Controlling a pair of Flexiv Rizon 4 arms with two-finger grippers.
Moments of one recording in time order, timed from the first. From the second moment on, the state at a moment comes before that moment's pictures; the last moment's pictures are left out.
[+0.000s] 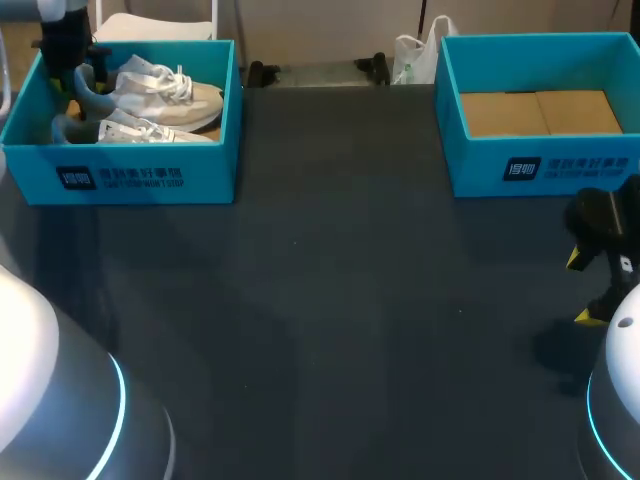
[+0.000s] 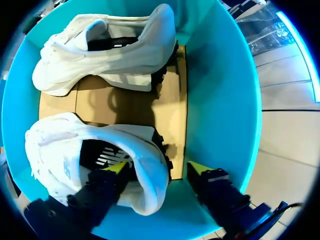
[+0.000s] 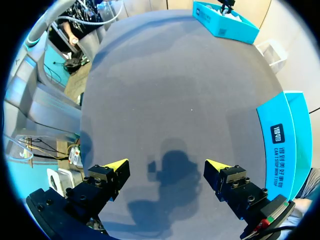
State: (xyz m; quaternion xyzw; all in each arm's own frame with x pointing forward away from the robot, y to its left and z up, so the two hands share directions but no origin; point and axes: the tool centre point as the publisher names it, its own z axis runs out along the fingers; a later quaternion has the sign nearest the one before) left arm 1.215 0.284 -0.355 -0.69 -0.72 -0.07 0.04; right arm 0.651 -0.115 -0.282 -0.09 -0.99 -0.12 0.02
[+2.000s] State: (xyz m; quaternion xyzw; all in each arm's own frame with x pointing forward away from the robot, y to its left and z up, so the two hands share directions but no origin) left arm 1.056 0.282 -0.274 -0.69 -0.72 -0.01 0.04; right arm 0.651 -0.115 -0.282 -0.09 -0.99 -0.12 0.02
